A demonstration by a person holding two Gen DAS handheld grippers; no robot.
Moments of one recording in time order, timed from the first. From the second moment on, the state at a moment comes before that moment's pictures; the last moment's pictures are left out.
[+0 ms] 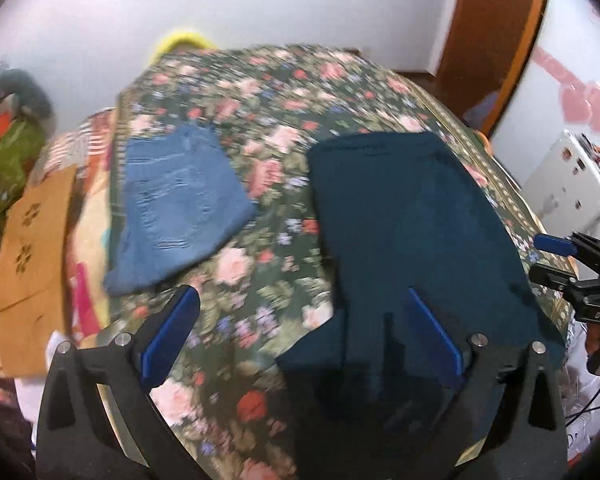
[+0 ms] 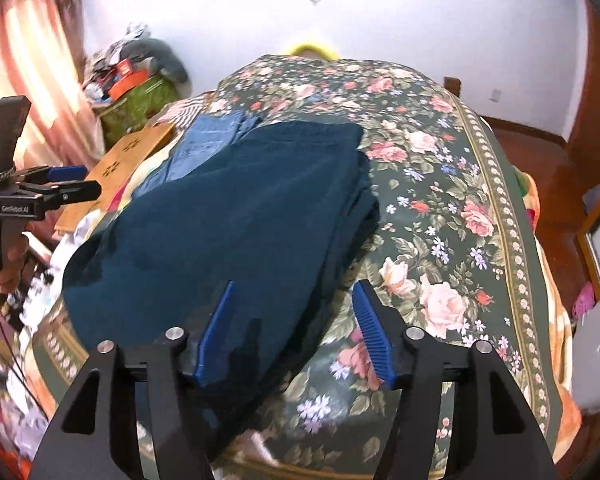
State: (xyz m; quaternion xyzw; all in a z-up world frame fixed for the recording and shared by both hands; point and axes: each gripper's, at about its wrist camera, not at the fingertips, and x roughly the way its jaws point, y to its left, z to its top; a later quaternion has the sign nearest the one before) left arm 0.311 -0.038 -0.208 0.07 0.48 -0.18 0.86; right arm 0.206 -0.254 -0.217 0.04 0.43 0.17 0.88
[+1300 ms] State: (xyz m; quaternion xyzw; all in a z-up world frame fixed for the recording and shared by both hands) left arm 0.343 -0.101 -0.227 0.02 0.54 -0.28 0.80; right arm 0.248 -0.231 -0.225 0.15 0.45 0.29 0.83
